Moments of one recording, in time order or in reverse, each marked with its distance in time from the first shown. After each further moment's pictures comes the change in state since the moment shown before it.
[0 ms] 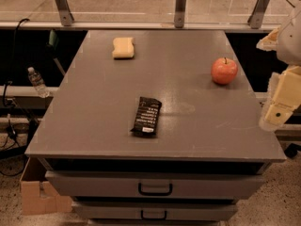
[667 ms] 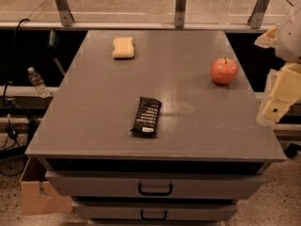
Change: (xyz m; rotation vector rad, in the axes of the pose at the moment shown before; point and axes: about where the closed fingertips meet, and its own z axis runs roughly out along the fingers) arm -0.002 -0.010 0.003 0.015 -0.026 -0.006
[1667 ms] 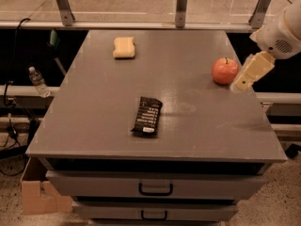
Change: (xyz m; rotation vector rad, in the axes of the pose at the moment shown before) arm 0.012 -0.113 0.077 0.093 -0.180 0.208
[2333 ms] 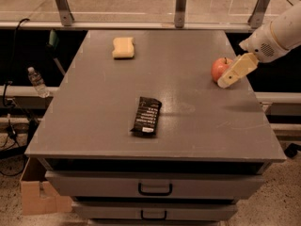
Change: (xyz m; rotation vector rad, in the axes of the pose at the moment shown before) arm -0.001 -0.033 0.058 -0.072 -0.129 0.137
